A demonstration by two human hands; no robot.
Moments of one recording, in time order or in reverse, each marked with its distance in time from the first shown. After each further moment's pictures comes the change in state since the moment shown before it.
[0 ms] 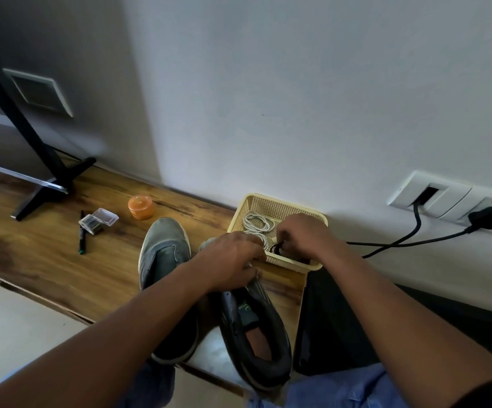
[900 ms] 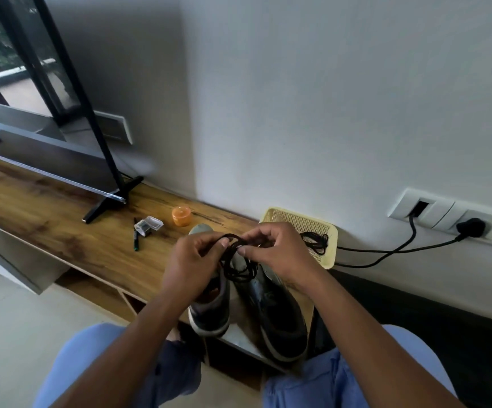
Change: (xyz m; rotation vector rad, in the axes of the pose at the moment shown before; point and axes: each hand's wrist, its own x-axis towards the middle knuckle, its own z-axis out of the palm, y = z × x) left_hand -0.146 0.035 -0.066 -0.768 0.685 -0.490; right_hand -0.111 -0.144 -0.044 1.098 0.262 -0.146
